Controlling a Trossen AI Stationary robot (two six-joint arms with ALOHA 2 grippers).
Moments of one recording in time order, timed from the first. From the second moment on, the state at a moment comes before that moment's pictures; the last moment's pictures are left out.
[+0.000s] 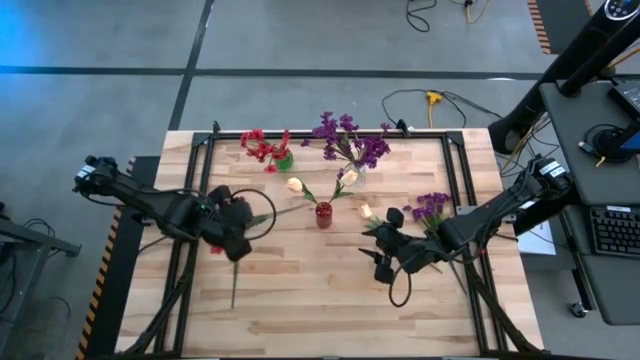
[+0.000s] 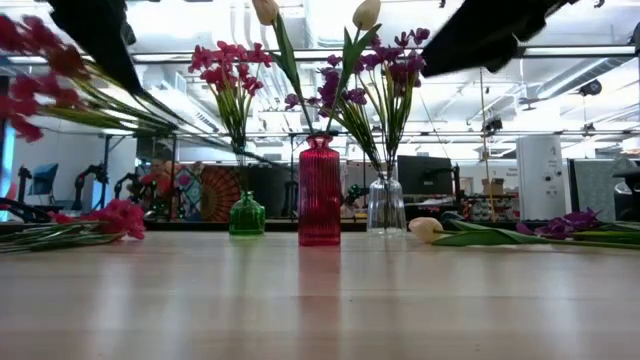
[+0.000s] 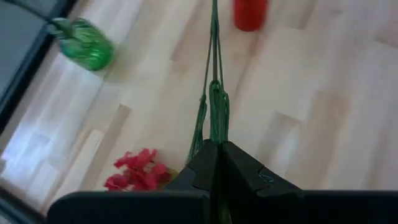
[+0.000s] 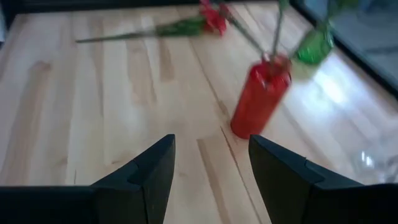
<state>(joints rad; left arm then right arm) -0.41 1.13 1.03 -1.15 -0.50 -0.73 0.48 1.35 0.86 -0.20 0.63 0.40</state>
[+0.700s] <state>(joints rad) -0.67 1.22 1.16 -1.07 -0.38 -0.66 0.48 1.56 0.92 0.29 0.62 -0.03</state>
